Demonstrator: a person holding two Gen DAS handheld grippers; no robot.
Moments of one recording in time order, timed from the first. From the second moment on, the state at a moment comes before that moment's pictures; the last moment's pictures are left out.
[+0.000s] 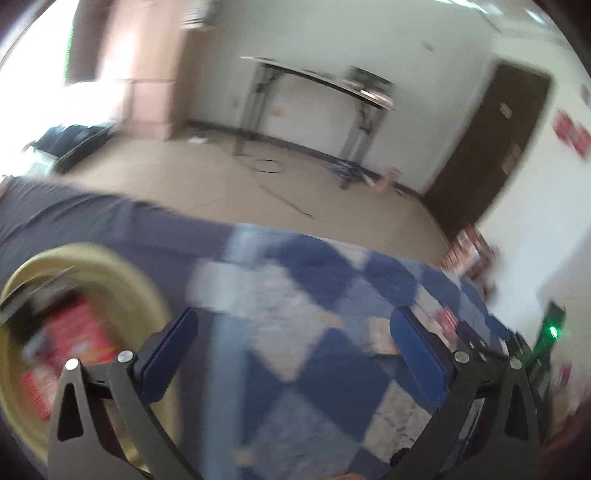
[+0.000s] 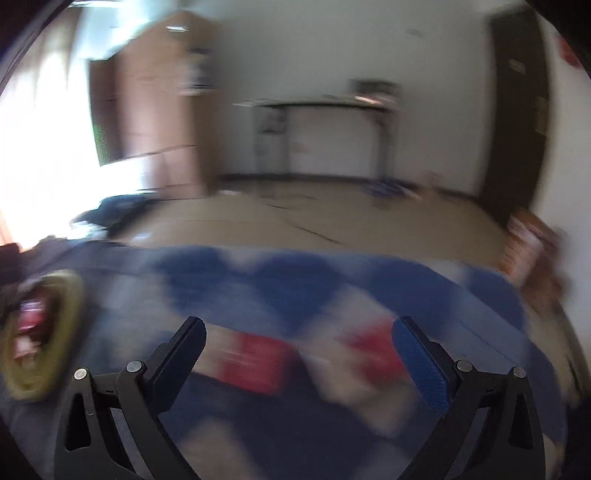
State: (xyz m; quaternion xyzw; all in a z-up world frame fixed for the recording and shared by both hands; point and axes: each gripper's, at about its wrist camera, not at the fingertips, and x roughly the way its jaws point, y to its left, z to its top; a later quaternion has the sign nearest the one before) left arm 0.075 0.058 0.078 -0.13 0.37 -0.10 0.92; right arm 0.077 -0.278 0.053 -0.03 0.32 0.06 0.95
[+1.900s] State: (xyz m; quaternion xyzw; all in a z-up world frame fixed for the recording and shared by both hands) left arm -0.035 0.151 0.075 -0.05 0.32 0.08 0.94; right arm 0.078 -0.169 0.038 -0.15 0.28 0.43 0.84
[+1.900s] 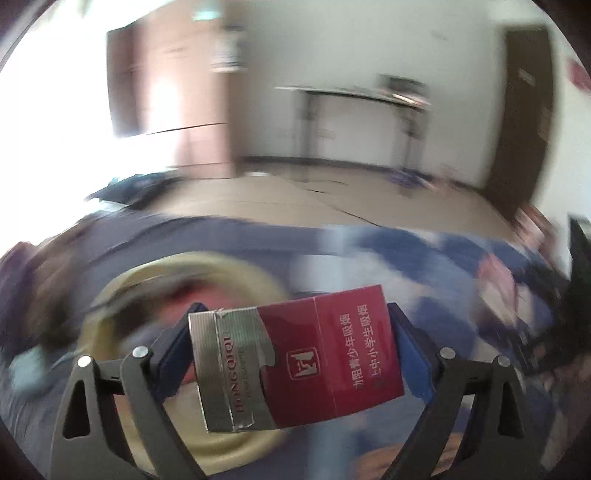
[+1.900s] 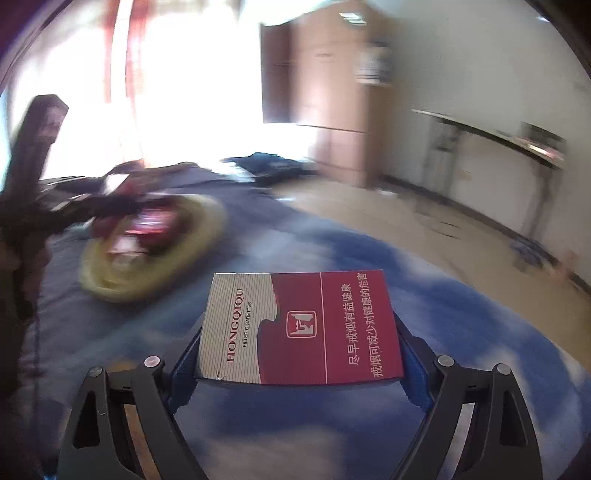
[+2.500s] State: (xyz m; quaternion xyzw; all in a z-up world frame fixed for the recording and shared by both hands) left arm -0.030 0.277 -0.016 -0.11 0.40 0.17 0.90; right arm 0.041 0.093 -0.028 -0.26 0.31 0.54 0.74
